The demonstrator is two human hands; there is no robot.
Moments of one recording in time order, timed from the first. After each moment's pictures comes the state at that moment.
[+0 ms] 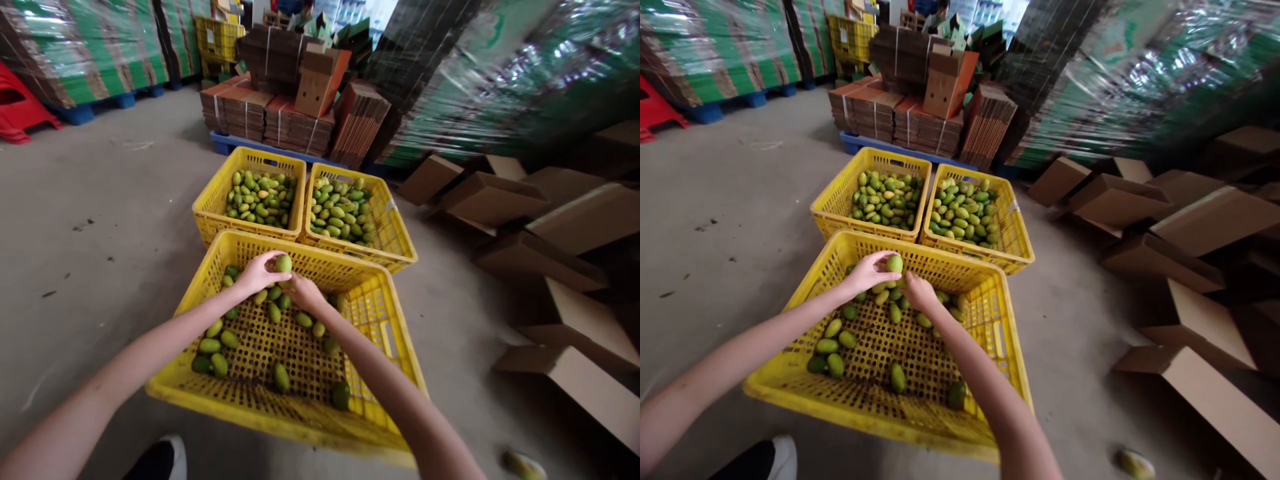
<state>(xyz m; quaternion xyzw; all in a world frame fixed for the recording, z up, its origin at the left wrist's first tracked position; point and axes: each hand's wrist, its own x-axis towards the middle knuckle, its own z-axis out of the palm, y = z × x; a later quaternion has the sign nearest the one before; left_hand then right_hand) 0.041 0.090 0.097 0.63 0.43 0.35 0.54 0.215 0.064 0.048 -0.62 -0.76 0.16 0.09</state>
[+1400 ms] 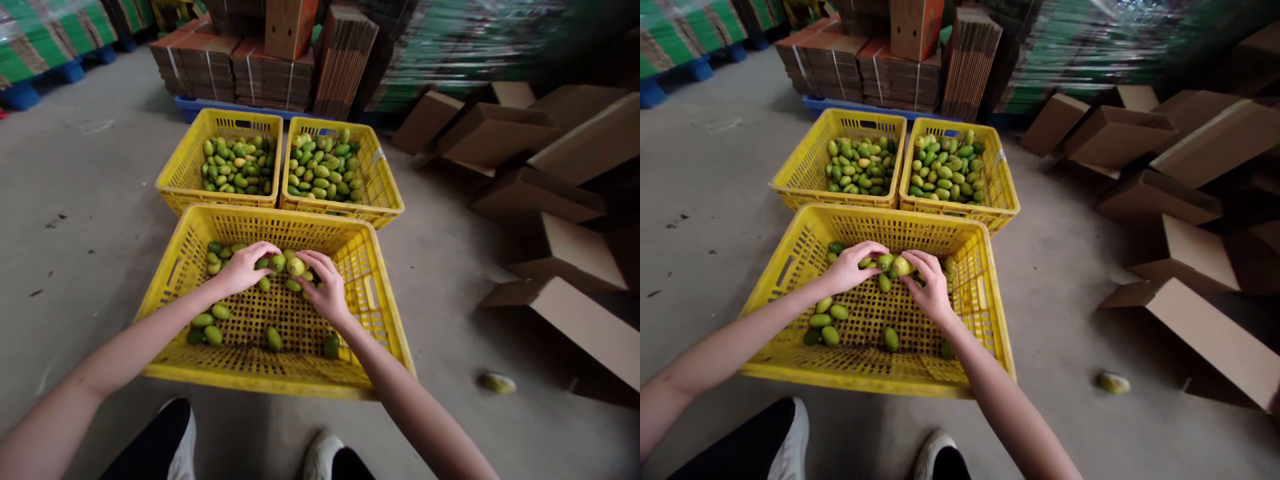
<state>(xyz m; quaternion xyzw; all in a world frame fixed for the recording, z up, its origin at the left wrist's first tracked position) 0.043 0.044 0.100 0.80 0.30 0.32 0.41 0.253 -0.042 0.092 -0.53 -0.69 0.15 0.47</state>
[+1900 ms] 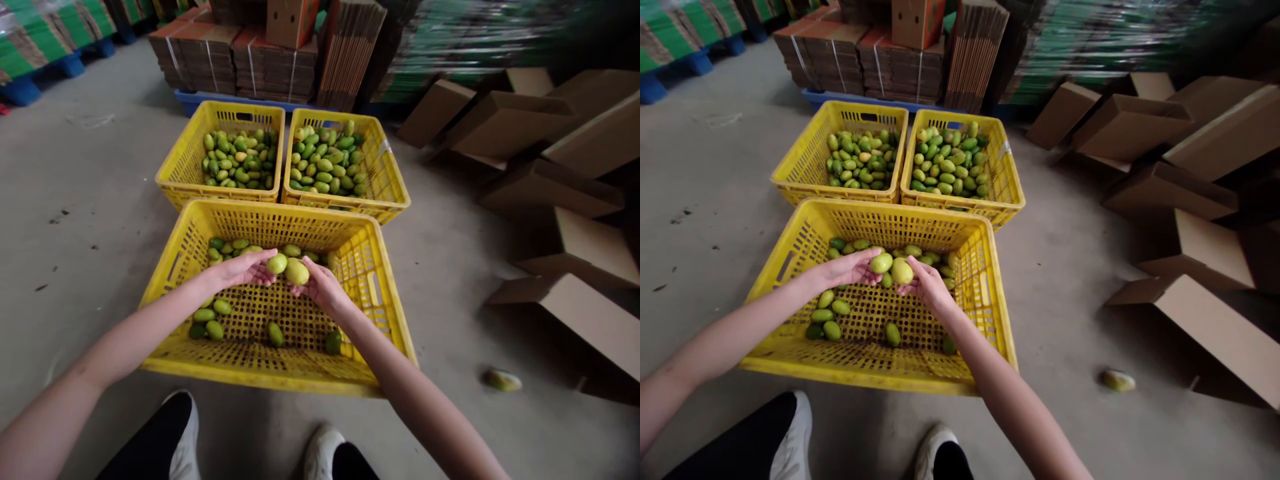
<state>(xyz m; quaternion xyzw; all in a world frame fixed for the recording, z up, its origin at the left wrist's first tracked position) 0.045 0.049 0.104 0.42 0.39 0.09 0.82 0.239 -0.035 0.093 -0.47 -0.24 0.71 0.47</state>
